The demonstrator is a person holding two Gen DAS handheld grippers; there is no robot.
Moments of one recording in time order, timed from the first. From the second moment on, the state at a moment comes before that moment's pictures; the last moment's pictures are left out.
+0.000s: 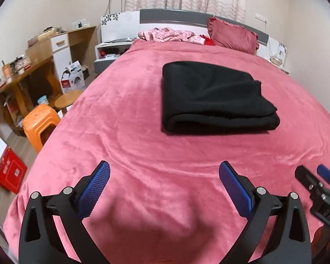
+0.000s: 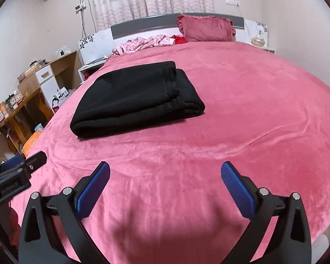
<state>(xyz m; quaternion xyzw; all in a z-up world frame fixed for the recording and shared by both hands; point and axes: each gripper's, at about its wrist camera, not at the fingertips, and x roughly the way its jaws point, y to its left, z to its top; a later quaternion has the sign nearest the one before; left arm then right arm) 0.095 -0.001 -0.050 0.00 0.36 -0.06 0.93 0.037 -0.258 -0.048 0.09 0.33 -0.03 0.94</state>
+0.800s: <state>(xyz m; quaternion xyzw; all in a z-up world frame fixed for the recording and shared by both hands) 0.052 -0.008 -0.033 0.03 0.33 -0.04 0.94 0.034 -0.240 -0.034 0.07 0.30 -0.01 0.95</state>
